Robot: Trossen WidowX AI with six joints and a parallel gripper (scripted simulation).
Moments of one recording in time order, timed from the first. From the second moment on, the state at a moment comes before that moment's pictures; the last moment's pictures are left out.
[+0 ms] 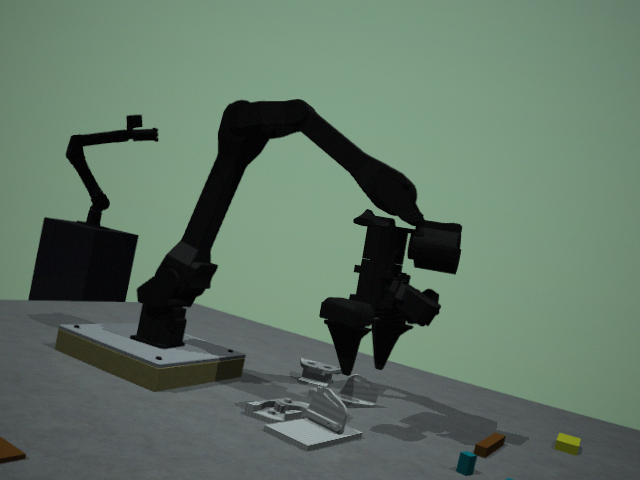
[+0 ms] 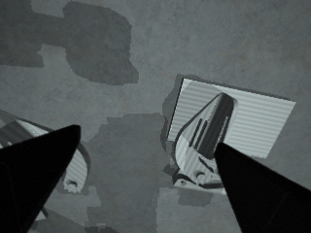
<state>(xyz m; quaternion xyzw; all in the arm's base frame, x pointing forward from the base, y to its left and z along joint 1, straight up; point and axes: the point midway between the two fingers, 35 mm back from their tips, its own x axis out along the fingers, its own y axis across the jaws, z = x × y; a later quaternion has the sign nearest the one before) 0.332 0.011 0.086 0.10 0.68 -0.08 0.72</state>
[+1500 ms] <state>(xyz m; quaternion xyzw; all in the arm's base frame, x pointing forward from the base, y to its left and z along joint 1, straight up) 0.298 0.125 0.099 -0.20 0.66 0.21 0.69</state>
